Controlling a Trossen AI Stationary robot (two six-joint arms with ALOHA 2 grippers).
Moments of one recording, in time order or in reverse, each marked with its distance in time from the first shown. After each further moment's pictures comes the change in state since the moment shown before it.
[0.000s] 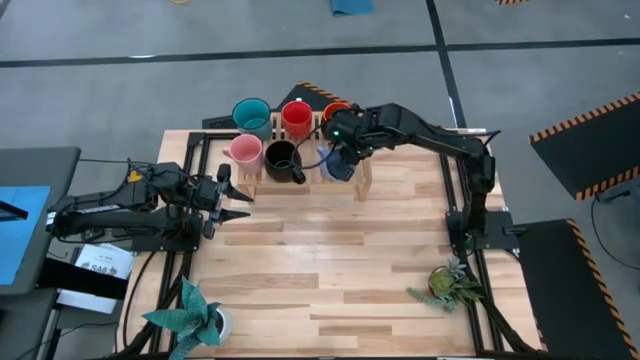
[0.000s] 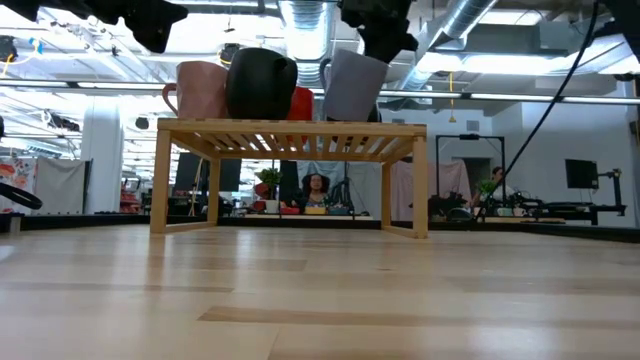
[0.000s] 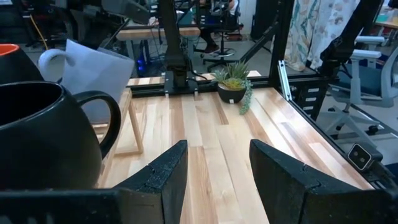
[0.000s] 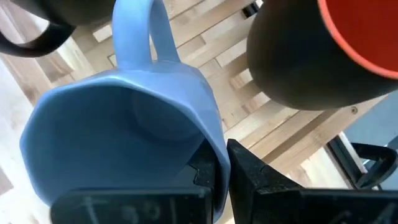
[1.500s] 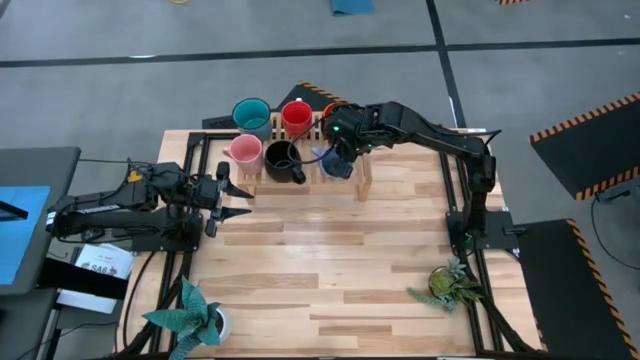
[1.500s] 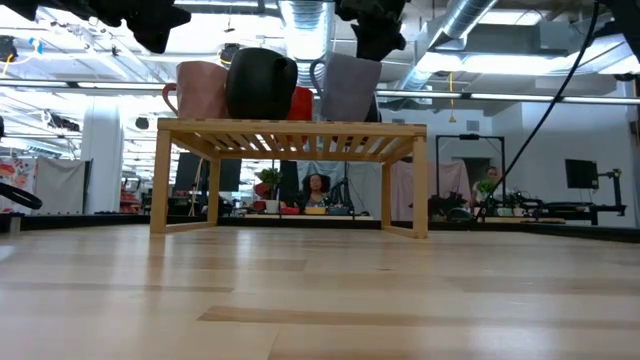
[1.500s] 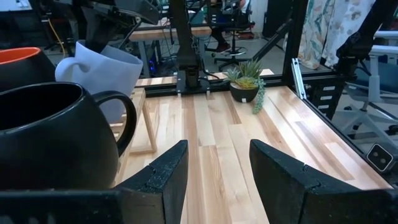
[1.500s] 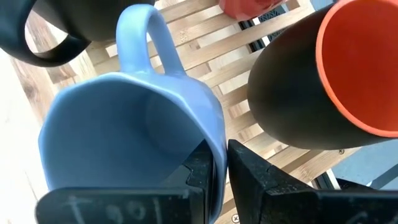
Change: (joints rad) left arm 0.000 0.000 0.000 0.000 -0.053 0.027; right arm -0.013 -0.001 0.000 0.081 -0.002 -0.160
